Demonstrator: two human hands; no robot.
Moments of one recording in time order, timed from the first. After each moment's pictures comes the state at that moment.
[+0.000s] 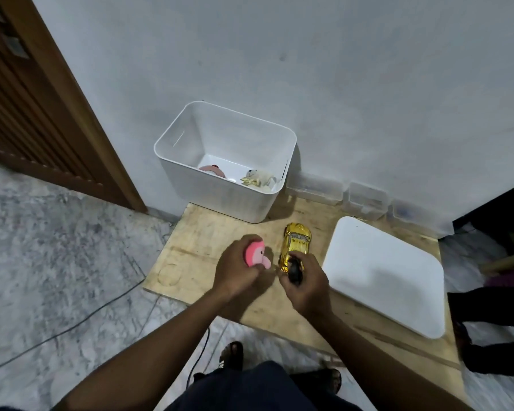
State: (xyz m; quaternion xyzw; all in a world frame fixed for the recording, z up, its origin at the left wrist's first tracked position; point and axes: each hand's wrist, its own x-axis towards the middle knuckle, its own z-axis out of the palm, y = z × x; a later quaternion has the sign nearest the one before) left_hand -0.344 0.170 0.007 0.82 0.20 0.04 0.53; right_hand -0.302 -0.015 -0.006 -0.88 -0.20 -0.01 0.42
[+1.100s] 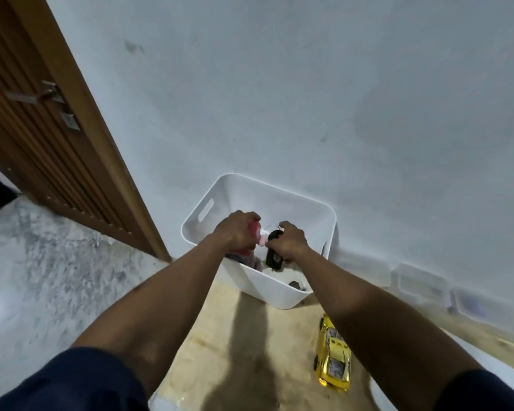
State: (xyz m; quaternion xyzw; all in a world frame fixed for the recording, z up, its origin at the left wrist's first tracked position) left_hand -0.133 0.356 0.082 0.94 0.17 -0.07 0.28; right_hand -0.065 0.211 0.061 -0.91 -0.11 0.25 0.32
